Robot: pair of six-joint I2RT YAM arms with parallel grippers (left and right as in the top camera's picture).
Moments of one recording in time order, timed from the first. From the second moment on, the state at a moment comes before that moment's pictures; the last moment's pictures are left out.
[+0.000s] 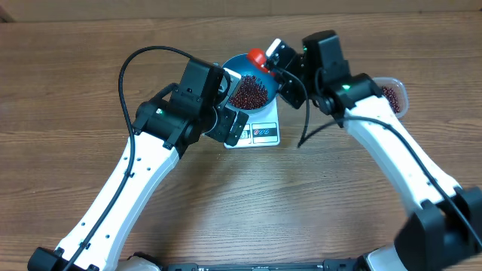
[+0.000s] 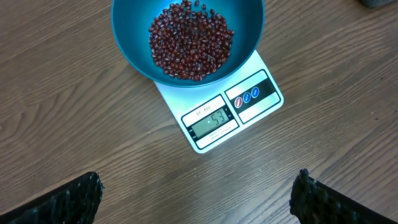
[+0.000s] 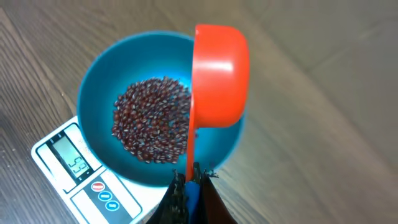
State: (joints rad) left arm -0.46 1.48 1.42 -0.95 0.02 0.01; right arm 0.37 1.66 1.43 -0.55 -0.19 -0.53
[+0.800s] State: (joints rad) left arm -0.46 1.48 1.42 -0.95 0.02 0.01; right arm 0.07 1.60 1.44 -0.90 0.22 -0.20
